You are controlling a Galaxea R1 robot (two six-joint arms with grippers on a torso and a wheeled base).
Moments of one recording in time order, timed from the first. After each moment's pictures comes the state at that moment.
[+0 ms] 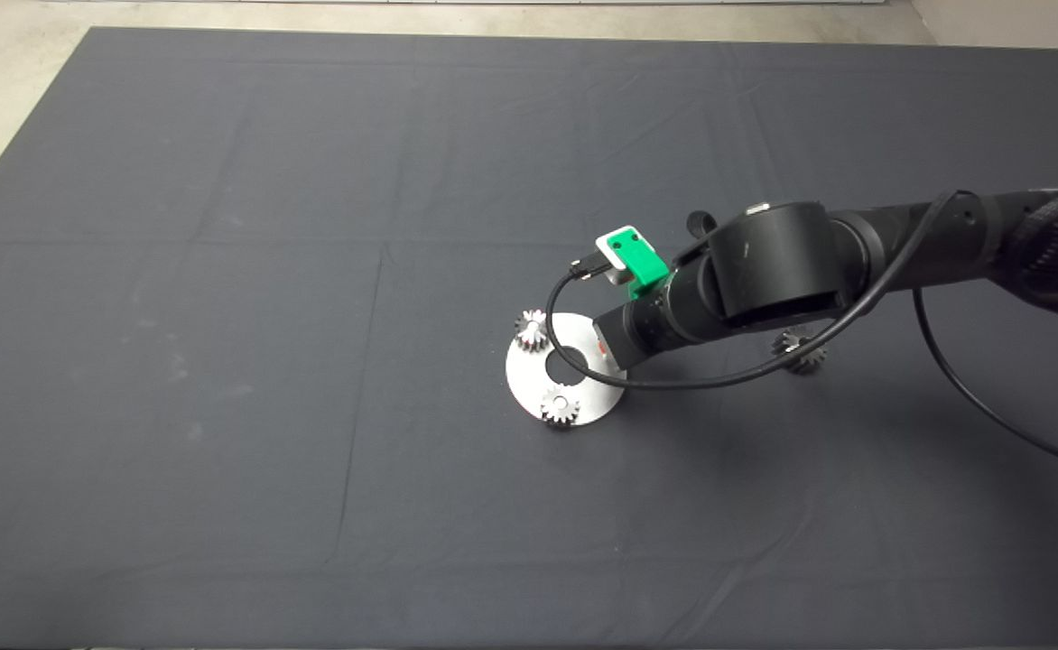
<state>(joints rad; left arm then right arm) -0.40 1.23 -0.30 0.34 1.38 -1.12 0.29 2.67 -0.93 -0.71 -1.53 1.30</state>
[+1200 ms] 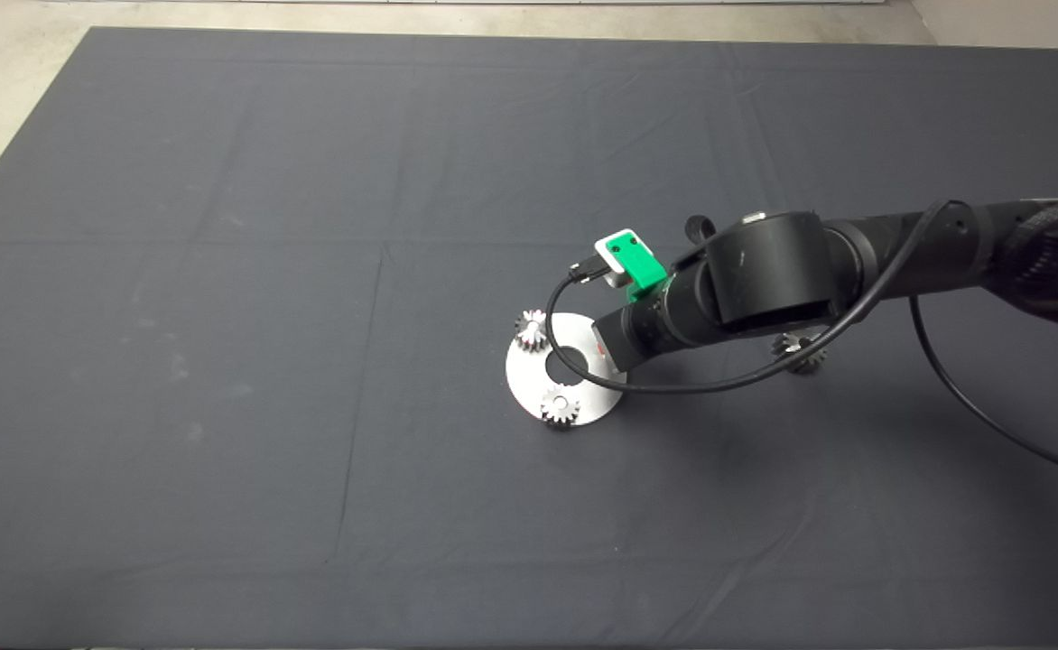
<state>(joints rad) -0.40 1.23 -0.30 0.34 1.38 -1.12 0.28 2.67 -0.93 -0.73 -1.53 1.29</state>
